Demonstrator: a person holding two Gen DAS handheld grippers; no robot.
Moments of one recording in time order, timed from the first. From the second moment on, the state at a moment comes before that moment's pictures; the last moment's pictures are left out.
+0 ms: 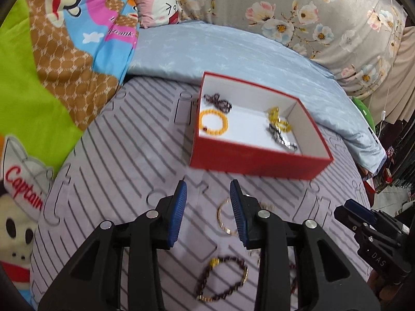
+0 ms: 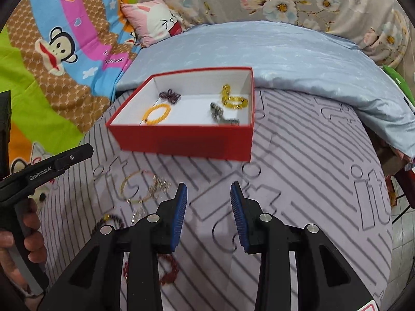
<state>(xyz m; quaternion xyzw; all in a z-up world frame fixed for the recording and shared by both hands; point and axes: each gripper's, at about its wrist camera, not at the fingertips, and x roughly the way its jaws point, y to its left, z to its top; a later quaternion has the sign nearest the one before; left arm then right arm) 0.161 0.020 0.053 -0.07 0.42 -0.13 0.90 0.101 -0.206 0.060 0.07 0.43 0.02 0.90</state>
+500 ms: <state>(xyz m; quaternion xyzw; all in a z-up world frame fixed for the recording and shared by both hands) 0.099 0.017 0.003 -0.04 0.47 -0.14 0.87 0.036 -0.196 0.030 0.08 0.46 0.03 0.88</state>
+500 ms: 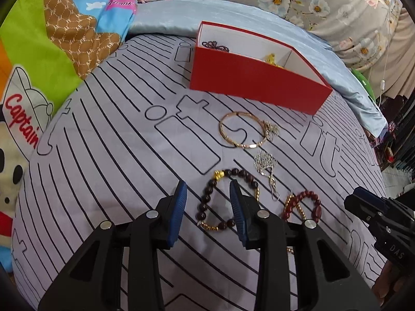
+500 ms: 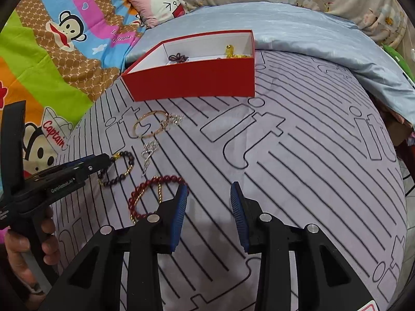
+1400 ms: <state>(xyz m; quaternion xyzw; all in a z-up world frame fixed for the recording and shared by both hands) 0.091 0.006 -0.009 -0.01 0.46 -0.14 0.88 0.052 -0.173 0.014 0.07 0.48 0.05 0.87</state>
